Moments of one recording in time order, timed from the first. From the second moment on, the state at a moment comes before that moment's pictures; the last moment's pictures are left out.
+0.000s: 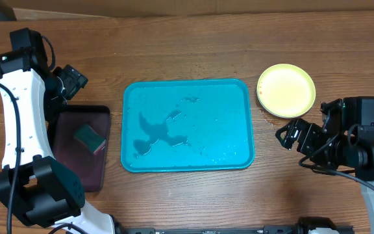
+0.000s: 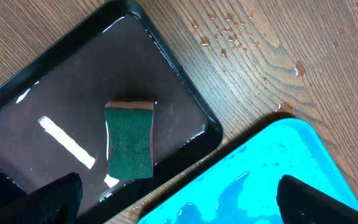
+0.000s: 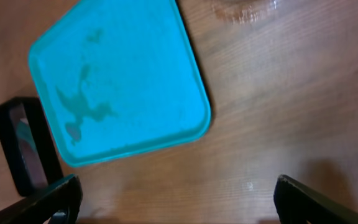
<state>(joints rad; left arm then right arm) 0.32 1.81 1.71 -1.28 0.00 -0.63 -0.02 1.04 1.17 -1.30 -0.36 0.42</state>
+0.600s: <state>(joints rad) 0.32 1.81 1.71 -1.28 0.00 -0.63 0.00 0.68 0.91 -0.97 -0.32 0.41</state>
